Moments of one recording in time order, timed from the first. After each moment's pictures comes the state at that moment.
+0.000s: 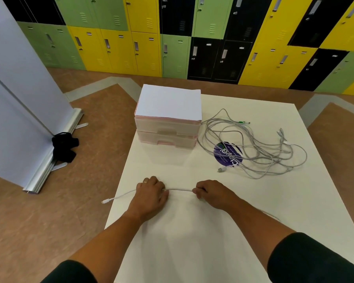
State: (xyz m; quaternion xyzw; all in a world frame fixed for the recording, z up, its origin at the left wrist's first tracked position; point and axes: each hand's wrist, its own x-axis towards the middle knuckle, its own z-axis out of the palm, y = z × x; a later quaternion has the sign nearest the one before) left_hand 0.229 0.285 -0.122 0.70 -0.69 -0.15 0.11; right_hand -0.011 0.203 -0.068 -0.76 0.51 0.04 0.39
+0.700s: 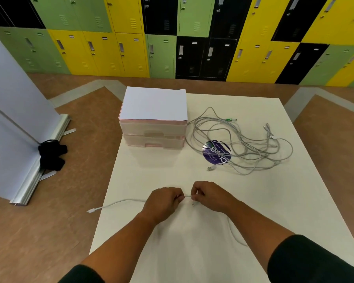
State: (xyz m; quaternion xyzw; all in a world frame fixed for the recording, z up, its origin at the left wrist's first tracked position) left_hand 0.163 0.265 -0.108 0.62 -0.73 -0.23 0.15; right_hand -0.037 0.207 -0.071 -0.76 0.51 0.02 0.40
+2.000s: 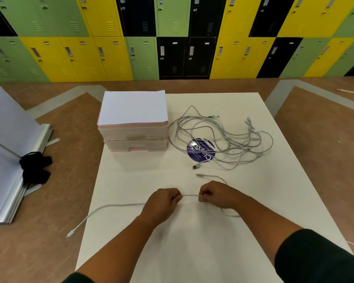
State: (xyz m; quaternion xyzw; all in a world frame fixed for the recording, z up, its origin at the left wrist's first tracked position) left_hand 0.128 0.257 -0.100 0.61 -0.71 -0.30 0.17; right_hand -0.100 0.201 -0.064 -0.73 0.54 0.08 0.42
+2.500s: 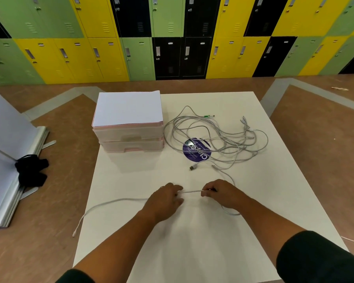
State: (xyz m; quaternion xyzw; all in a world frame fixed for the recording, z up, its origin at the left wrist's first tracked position) left_hand 0.113 0.246 -0.097 0.60 -0.72 -0.33 0.10; right_hand -0.124 0.206 -0.068 -0.69 0.58 0.00 0.43
